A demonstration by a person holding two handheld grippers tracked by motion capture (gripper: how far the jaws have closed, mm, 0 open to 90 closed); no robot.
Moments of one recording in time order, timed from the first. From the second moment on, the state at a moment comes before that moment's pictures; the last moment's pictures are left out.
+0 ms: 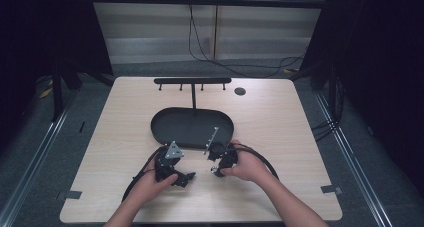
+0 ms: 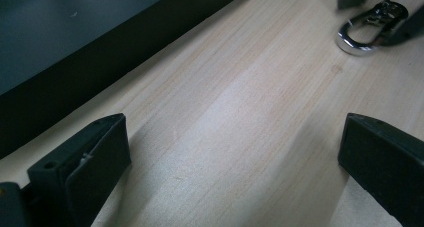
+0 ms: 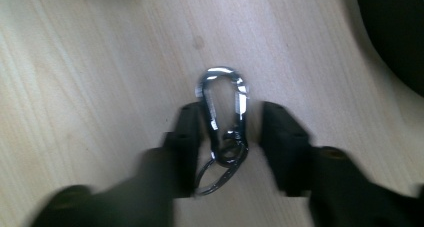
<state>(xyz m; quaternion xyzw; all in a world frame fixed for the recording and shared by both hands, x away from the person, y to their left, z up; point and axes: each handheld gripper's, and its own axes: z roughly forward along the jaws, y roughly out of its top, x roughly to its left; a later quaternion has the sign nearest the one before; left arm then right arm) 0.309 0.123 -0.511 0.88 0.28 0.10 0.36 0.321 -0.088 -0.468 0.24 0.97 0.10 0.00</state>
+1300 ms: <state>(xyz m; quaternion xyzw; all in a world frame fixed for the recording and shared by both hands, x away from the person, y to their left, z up) 0.308 0.122 -0.511 0.88 0.28 0.10 0.37 0.330 -0.113 -0.422 0.30 0.95 0.10 0.00</state>
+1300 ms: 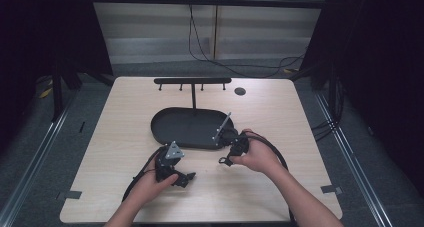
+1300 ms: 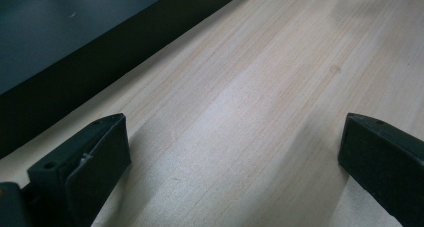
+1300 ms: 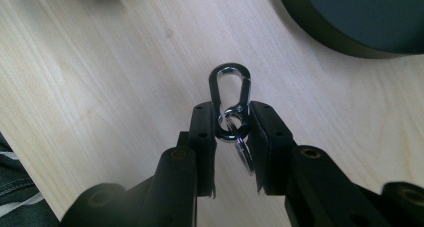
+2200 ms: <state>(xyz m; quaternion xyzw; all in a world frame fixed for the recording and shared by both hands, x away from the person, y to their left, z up) 0.308 0.122 -0.511 0.88 0.28 0.10 0.36 0.343 -0.106 -0.396 0.31 0.94 0.11 0.02</state>
